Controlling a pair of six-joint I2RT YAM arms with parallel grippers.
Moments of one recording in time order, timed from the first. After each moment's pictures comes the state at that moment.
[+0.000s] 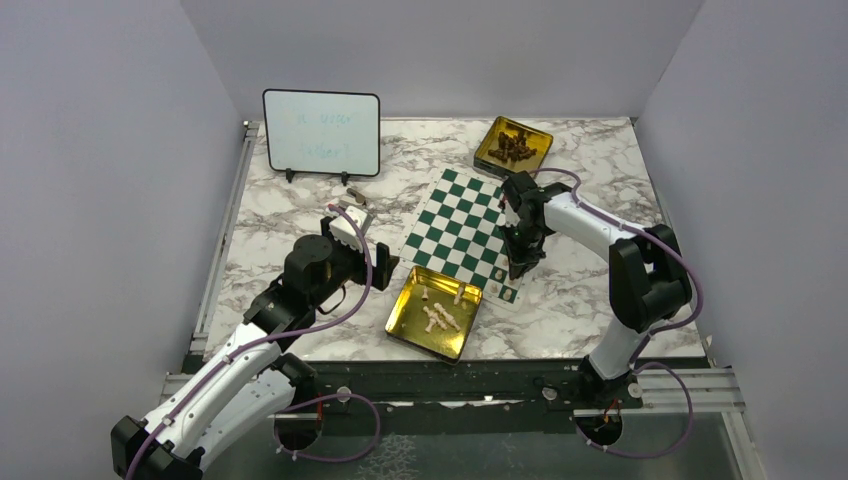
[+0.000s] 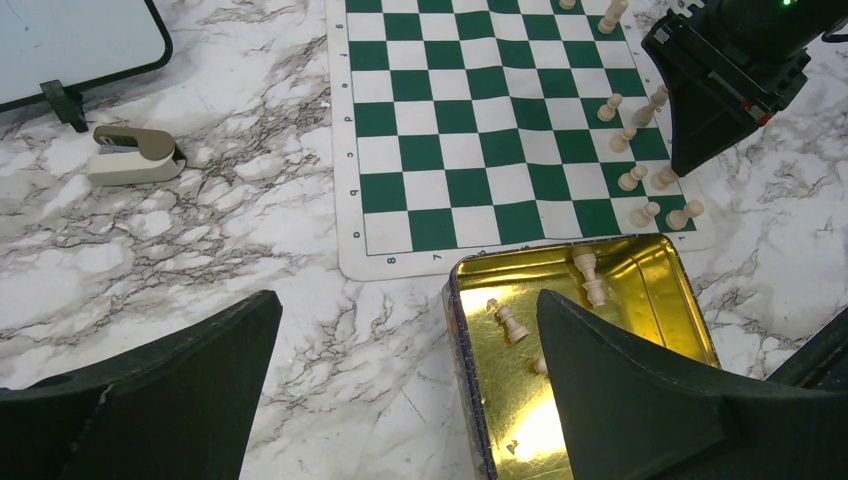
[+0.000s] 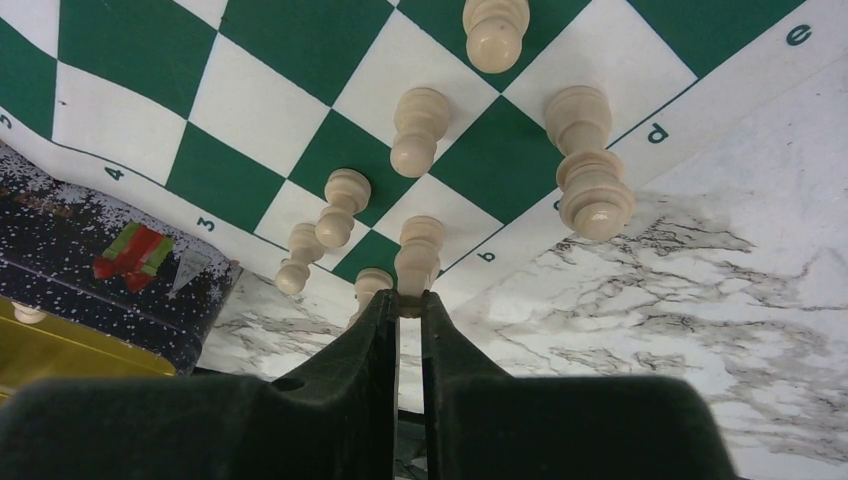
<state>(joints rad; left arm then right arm) -0.59 0.70 0.59 -0.18 0.02 -0.11 0.41 1.74 1.20 -0.91 -0.10 0.21</state>
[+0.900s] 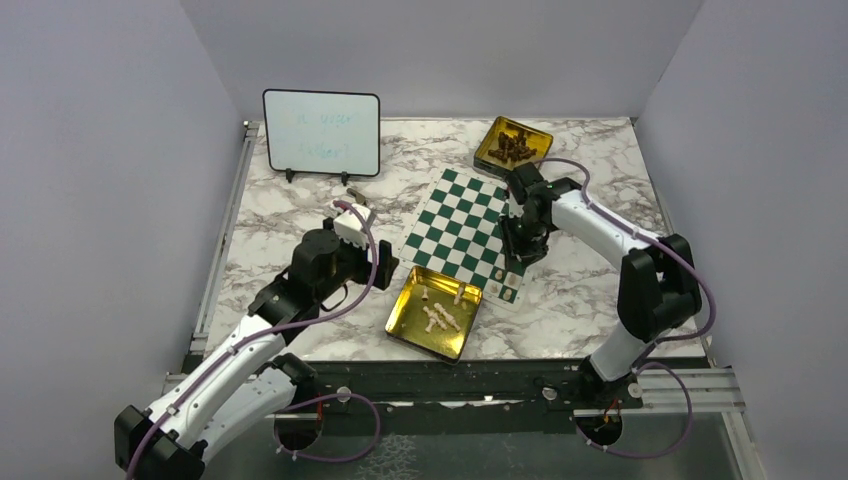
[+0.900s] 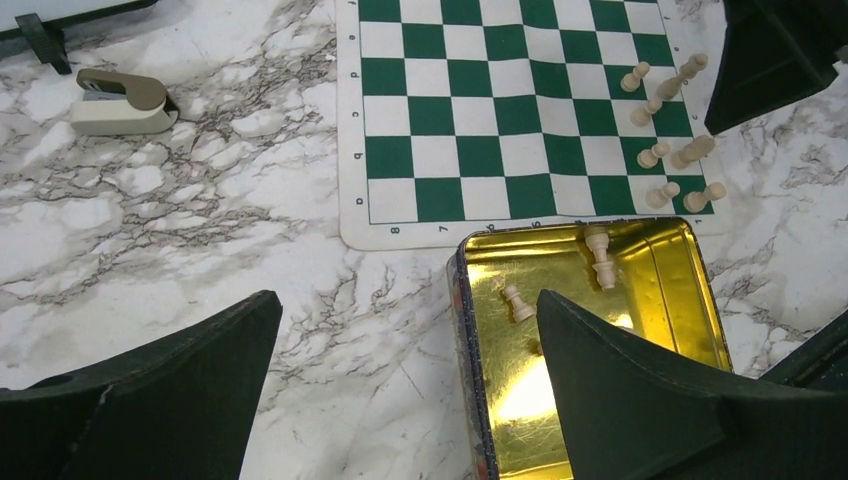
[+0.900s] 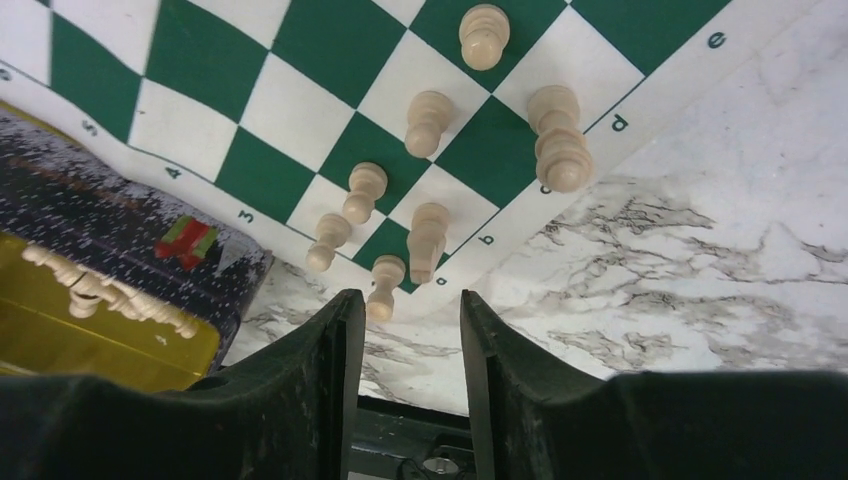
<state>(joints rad) -0.59 0.75 0.61 -0.24 -0.01 -0.15 0.41 1.70 1.23 -0.93 -0.09 0.23</state>
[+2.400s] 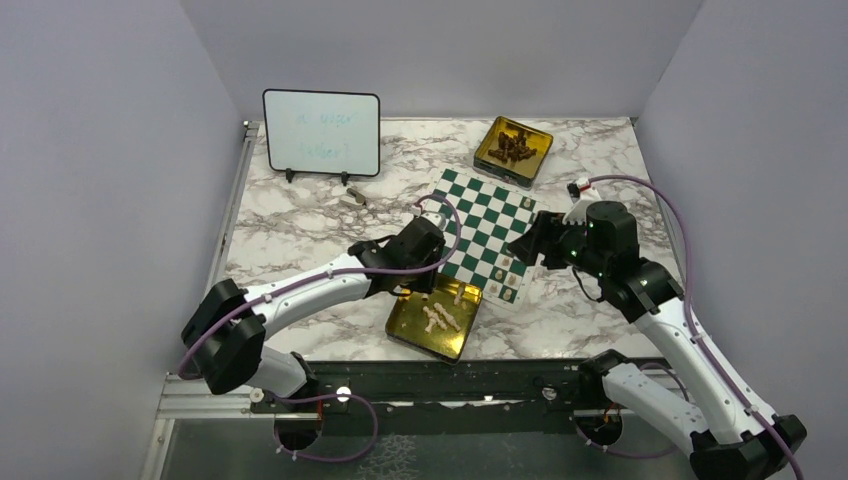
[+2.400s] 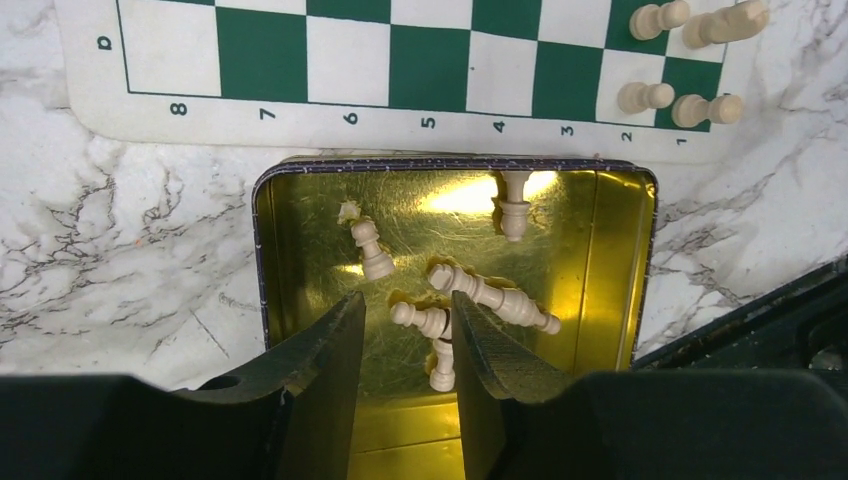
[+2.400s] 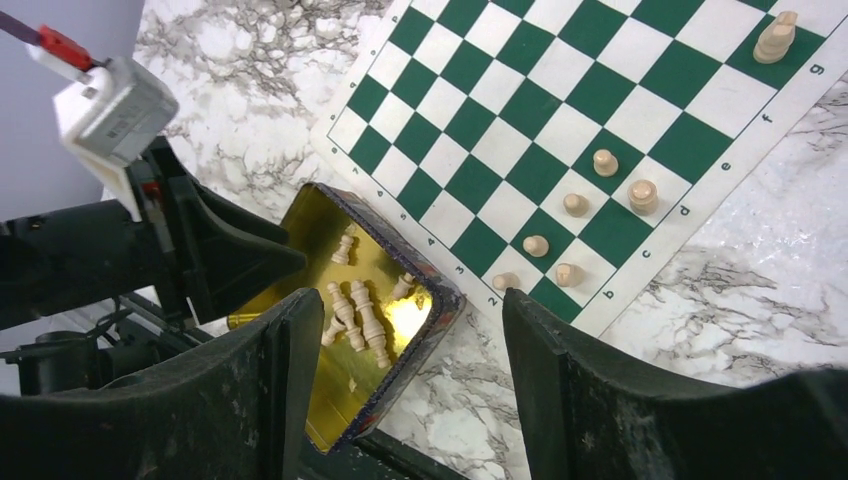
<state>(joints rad) -0.90 1.40 0.97 -0.49 -0.12 -0.54 0.41 0.83 0.85 -0.53 -0.16 0.45</state>
